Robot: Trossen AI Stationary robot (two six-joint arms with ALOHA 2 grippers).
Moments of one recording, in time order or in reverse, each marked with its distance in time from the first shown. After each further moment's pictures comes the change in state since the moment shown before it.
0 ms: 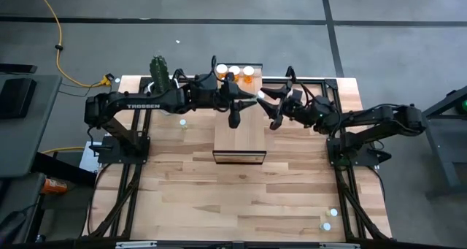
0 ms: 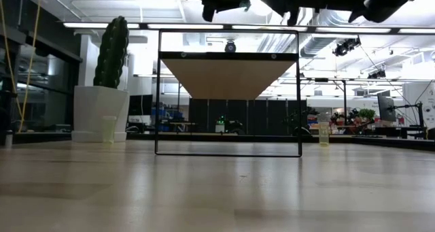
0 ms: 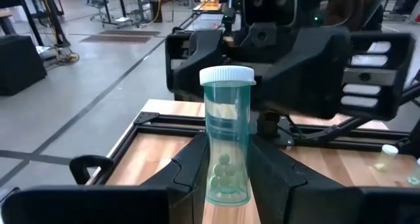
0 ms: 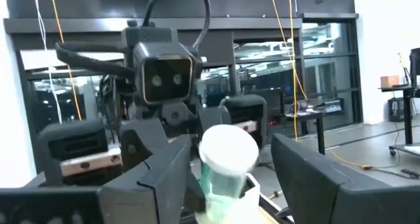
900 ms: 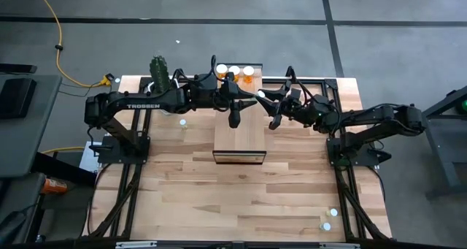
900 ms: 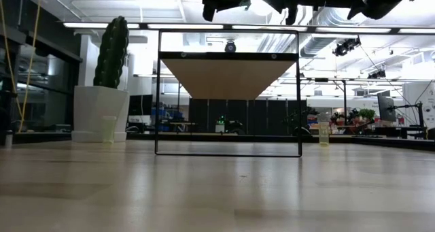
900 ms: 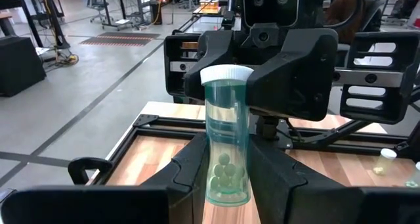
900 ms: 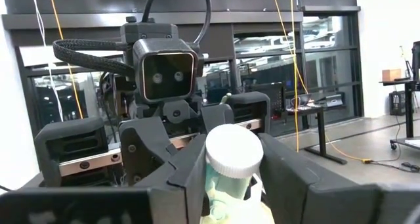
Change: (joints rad) left arm 0.000 0.000 0.000 0.012 0.003 -0.008; right arm 0.000 0.000 0.032 -0.056 0.006 0.011
